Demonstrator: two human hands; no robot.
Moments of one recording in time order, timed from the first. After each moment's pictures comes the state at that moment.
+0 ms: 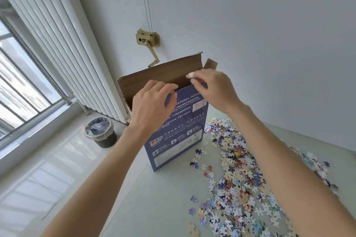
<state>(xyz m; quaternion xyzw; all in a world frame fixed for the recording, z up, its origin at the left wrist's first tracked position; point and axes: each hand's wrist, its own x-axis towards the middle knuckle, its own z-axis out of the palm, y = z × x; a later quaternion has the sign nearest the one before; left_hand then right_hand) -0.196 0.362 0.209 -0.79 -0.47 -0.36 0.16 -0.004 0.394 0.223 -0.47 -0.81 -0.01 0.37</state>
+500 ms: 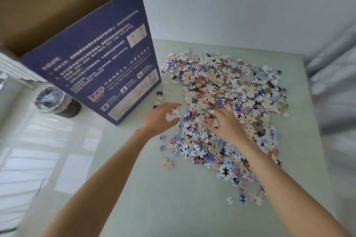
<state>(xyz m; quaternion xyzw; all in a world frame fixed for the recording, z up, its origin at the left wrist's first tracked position) -0.103 0.303 -0.025 -0.85 -0.41 -0.06 -0.32 0.123 0.188 -0.031 -0.76 -0.61 0.22 0.07</state>
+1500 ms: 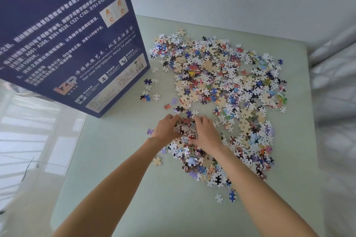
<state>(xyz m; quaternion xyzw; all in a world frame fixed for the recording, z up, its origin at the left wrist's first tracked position) -0.053 0.256 -0.091 -0.79 -0.48 0.09 -0.37 0.089 0.182 -0.090 -0.75 -0.59 0.30 -0.01</state>
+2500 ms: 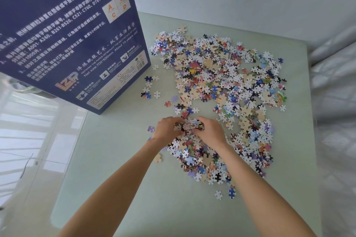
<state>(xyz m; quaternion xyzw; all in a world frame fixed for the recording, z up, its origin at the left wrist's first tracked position) -0.059 0.248 -0.084 -0.76 -0.50 0.05 -0.42 0.096 0.178 -0.072 -0.79 -0.52 0.32 0.09</state>
